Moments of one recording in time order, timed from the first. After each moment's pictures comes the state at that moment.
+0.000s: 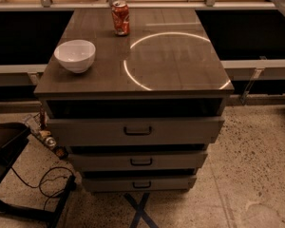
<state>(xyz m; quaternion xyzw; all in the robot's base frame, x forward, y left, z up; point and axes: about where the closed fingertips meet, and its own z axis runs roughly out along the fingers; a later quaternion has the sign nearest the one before) 0.797 -0.255 1.101 -0.09 0.66 0.28 0.69</state>
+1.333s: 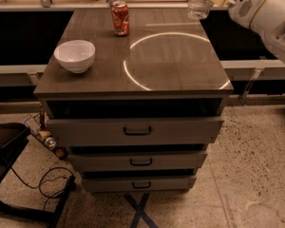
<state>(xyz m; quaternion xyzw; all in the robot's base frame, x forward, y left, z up) 0.720 -0.198 1.068 -0.17 0.62 0.31 0.70</state>
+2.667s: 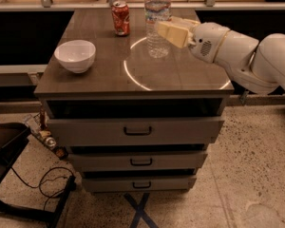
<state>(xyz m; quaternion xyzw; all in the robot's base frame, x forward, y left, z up) 0.646 -0.083 0.995 -0.26 0.62 0.38 0.64</state>
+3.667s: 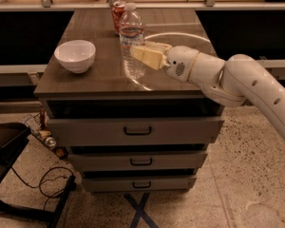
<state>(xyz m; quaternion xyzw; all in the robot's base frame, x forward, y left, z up) 0.634 -0.015 0.937 -0.27 0.62 0.45 0.59</state>
